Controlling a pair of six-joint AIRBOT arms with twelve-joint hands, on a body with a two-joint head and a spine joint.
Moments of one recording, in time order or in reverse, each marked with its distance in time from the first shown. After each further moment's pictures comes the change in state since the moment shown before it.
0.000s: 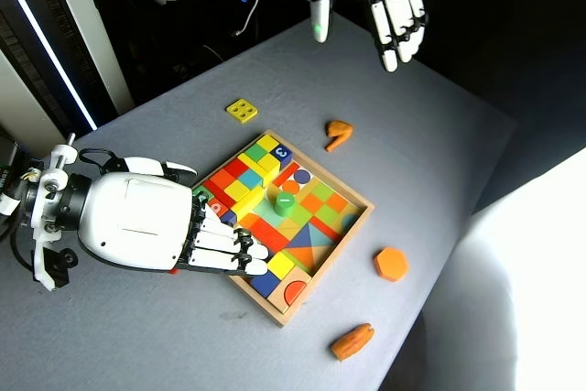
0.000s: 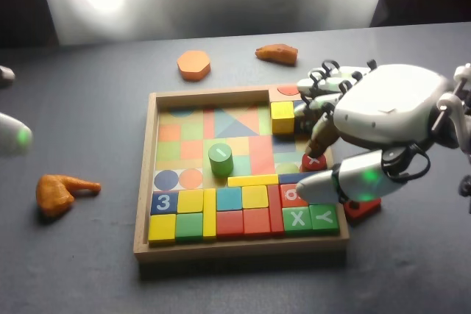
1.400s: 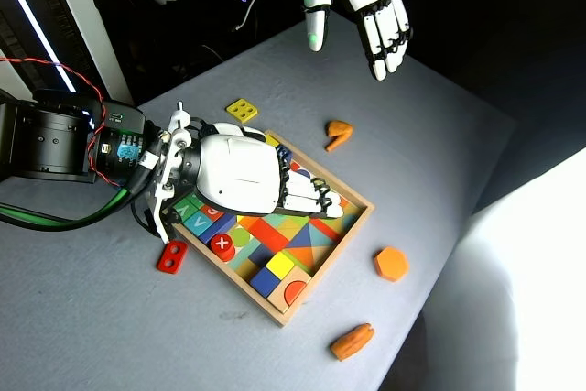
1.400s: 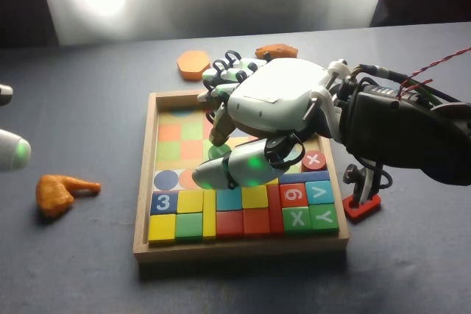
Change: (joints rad) left arm 0.126 0.056 -0.016 0.000 -0.118 -0.134; right arm 0.071 -0.320 0.192 0.165 0.046 -0.139
